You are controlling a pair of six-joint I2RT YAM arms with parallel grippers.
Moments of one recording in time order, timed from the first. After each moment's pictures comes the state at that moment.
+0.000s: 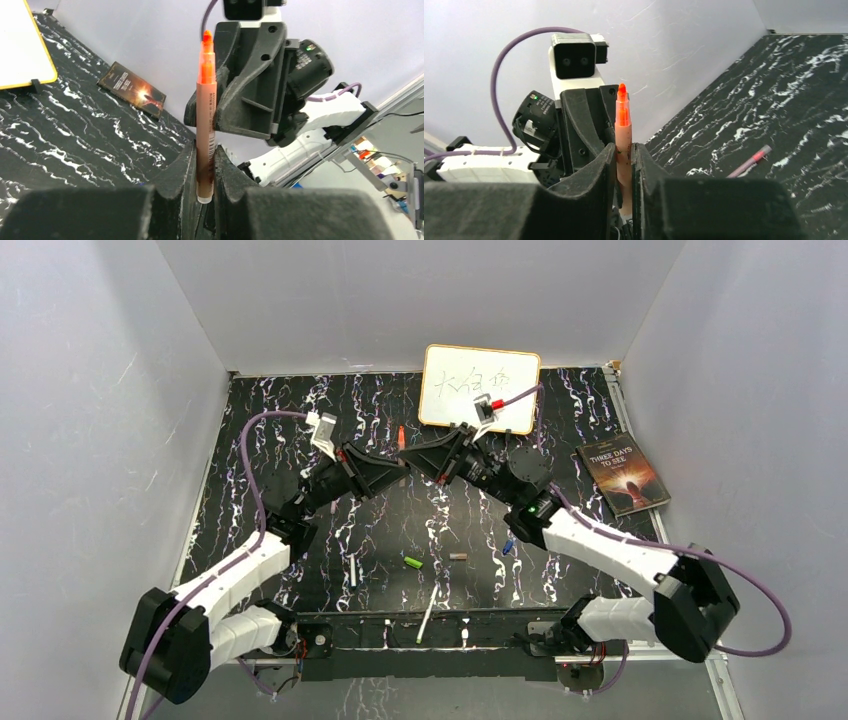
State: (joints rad) left arm -0.46 1.08 0.52 0.94 0.66 -0.95; right arm 0.73 1.26 0.79 0.77 -0.32 0.78
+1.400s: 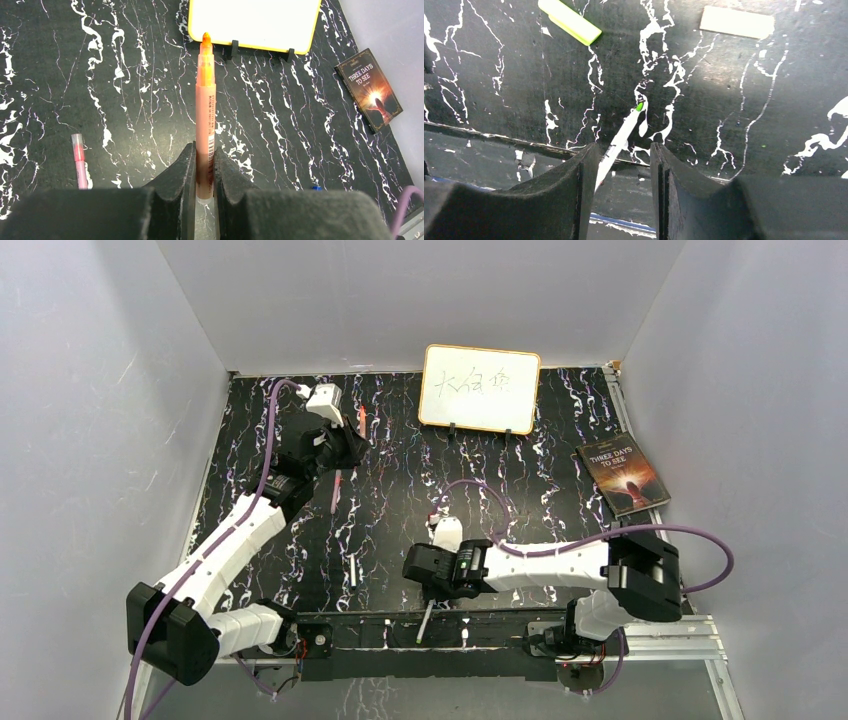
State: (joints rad) left arm -0.44 1.17 0.97 -0.20 0.02 -0.40; right arm 1.31 1.48 0.91 -0.67 0.35 1.17
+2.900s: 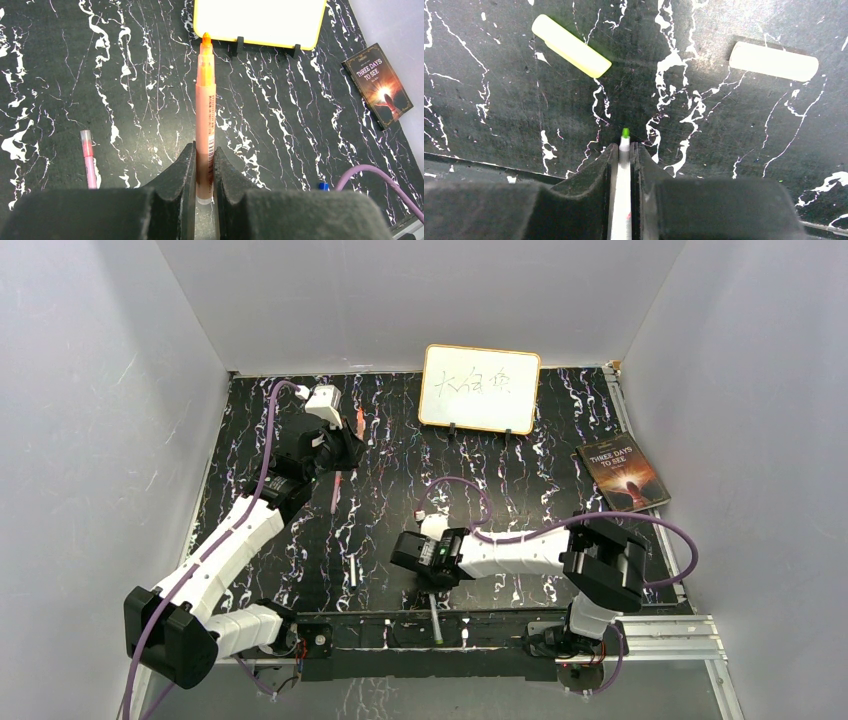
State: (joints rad) left arm -0.44 1.15 0.97 -0.23 0.01 -0.38; right arm 1.23 1.66 0.99 -0.63 0.24 1.05
